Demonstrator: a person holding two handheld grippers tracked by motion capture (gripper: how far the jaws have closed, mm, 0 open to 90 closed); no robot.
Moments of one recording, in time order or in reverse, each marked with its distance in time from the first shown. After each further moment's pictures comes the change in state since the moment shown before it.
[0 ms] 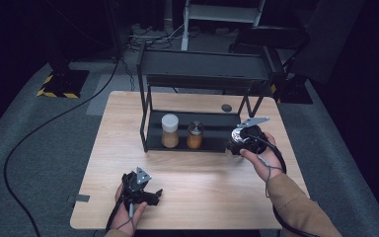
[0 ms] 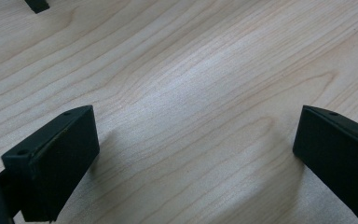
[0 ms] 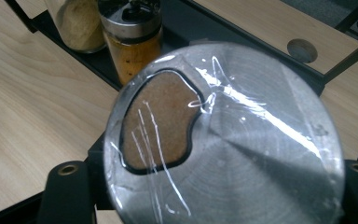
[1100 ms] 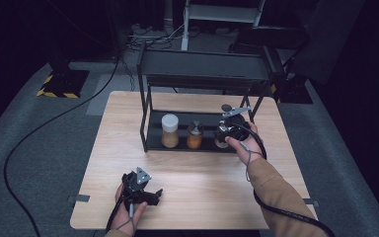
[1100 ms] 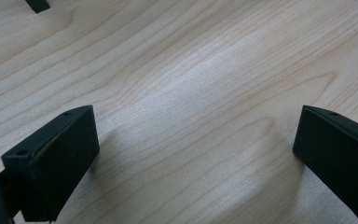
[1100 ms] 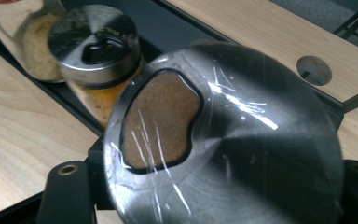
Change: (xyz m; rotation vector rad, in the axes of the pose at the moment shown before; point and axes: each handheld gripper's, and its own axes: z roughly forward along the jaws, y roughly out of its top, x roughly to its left) left arm -0.001 0.000 0.000 0.000 0.002 -0.004; right arm -0.006 0.030 0.060 0.010 -0.013 0.010
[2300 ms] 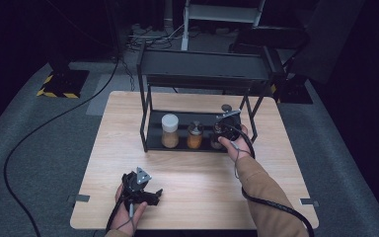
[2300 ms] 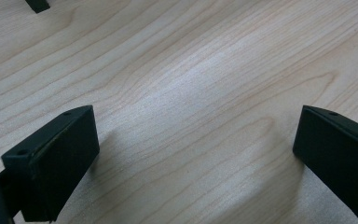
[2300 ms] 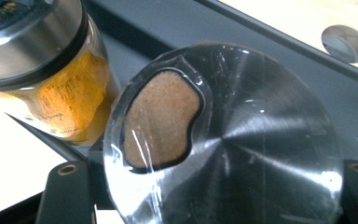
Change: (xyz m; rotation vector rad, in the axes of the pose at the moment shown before) left arm 0.000 0.000 0.000 0.000 0.000 0.000; right arm -0.005 -0.004 0.056 0.048 -0.008 0.061
